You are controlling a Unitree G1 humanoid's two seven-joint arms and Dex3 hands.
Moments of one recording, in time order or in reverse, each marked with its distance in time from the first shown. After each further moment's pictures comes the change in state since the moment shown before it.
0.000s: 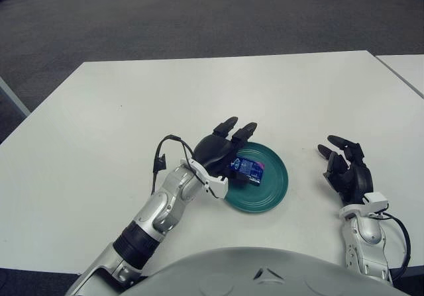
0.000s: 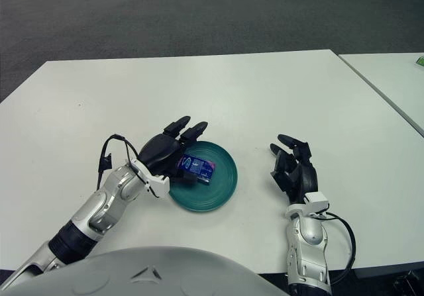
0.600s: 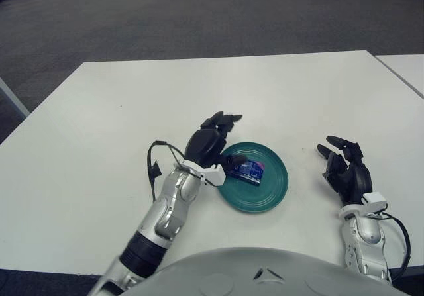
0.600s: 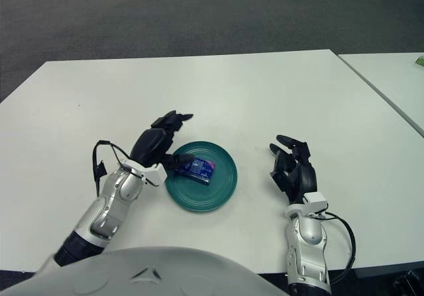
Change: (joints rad) left arm 0.118 -0.201 0.130 -0.039 -0.151 0.107 0.215; right arm -0.003 -0.010 0.004 0.011 -0.014 -0.012 -0.002
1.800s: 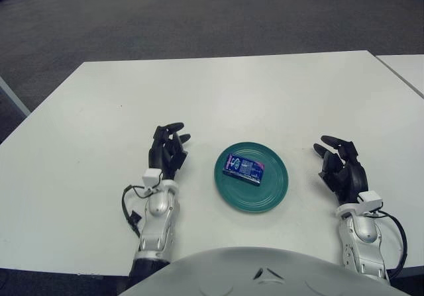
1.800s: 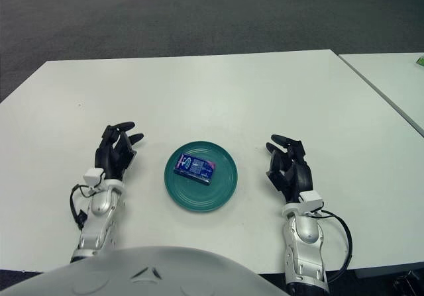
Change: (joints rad) left arm 0.196 -0.156 0.356 0.238 -0.770 -0.330 0.130; right arm 0.001 -0.001 0.025 -0.005 -0.001 0.002 -0.001
